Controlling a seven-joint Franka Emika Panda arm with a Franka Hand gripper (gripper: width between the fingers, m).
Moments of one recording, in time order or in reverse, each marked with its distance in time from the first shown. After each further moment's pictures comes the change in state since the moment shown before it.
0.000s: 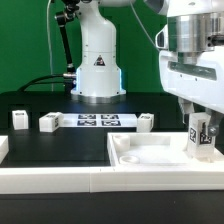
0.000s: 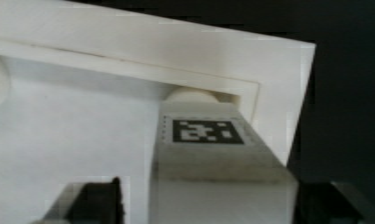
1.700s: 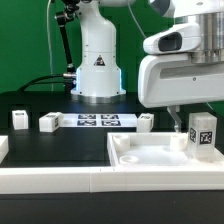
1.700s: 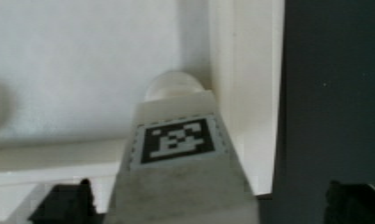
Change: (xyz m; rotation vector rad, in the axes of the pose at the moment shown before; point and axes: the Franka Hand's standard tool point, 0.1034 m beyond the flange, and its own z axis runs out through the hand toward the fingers) arm -0.010 -0.003 0.001 0.018 0.019 -1.386
